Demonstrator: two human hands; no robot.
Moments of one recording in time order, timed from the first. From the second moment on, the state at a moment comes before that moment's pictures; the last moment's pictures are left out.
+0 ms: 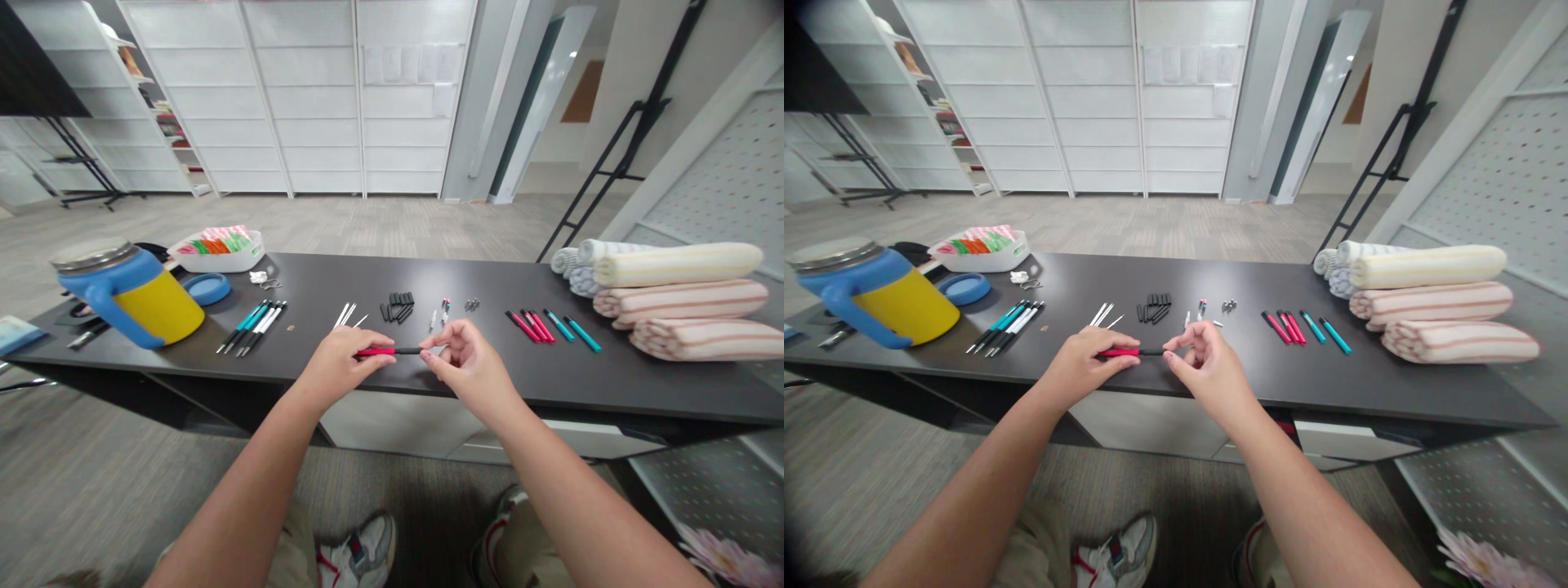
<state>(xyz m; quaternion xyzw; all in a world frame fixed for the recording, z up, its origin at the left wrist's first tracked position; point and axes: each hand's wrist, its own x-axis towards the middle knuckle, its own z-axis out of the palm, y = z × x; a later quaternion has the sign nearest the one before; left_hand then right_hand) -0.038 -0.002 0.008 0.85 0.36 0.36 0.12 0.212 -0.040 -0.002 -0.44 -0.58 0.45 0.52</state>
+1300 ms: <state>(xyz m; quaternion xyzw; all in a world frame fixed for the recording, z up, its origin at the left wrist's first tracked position) -0.039 -0.005 0.017 0.82 0.38 0.36 0.22 0.214 -0.037 -0.002 -0.47 -0.54 0.46 0.52</state>
